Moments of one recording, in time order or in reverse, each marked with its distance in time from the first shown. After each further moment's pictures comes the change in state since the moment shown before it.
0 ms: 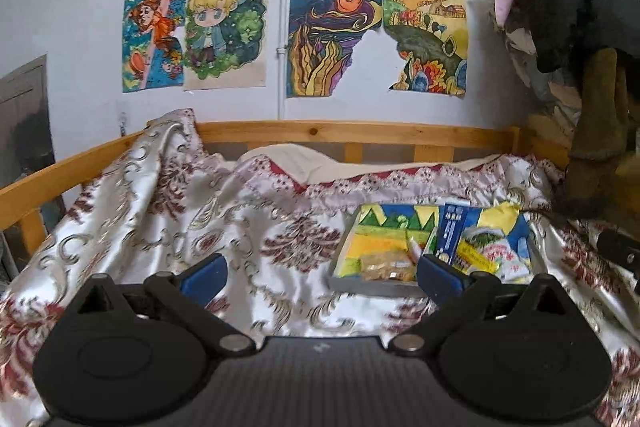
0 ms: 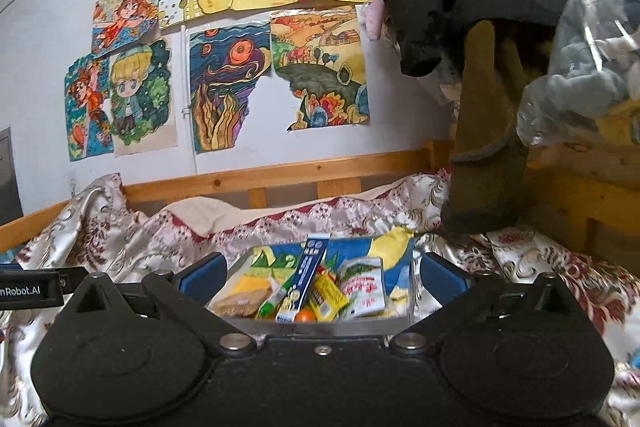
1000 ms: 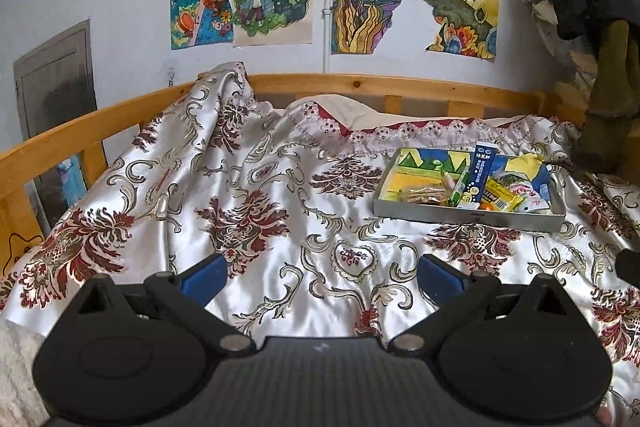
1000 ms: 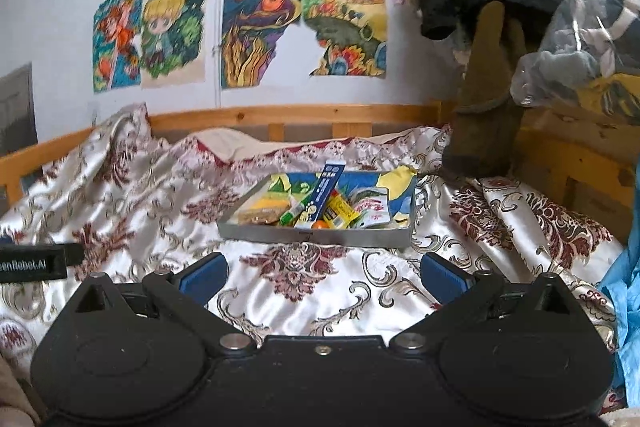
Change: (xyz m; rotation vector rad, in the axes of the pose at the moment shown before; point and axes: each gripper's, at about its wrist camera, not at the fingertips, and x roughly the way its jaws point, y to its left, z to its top) left arm -0.064 0.030 -0.060 -0.031 0.096 0.092; right arm -0.070 0.033 -0.045 -0.122 0.149 0.004
